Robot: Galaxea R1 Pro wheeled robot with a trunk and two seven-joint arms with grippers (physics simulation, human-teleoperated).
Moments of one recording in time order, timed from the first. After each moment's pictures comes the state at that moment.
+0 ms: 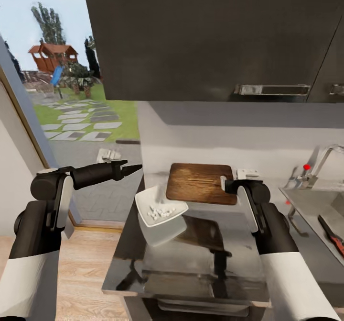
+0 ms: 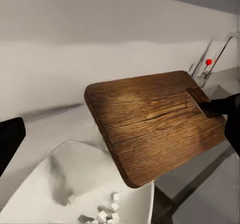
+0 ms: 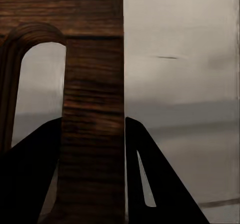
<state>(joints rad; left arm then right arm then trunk) -0.75 0.08 0.12 -1.59 0.02 0.95 -0.90 -0.74 0.01 0.03 -1.35 -0.13 1.00 -0.30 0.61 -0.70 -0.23</state>
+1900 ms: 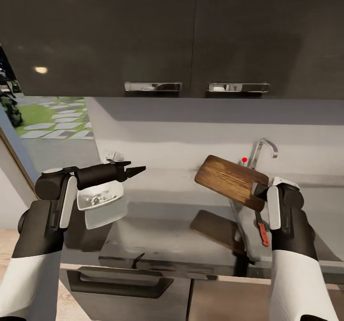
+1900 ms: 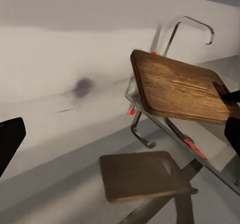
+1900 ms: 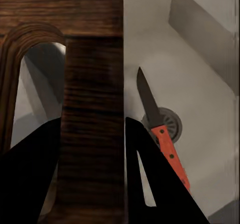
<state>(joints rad) -0.75 0.07 0.09 -1.59 0.02 0.95 -0.90 -0.74 0.05 -0.36 -1.38 -0.13 1.00 -0.40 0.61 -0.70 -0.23</state>
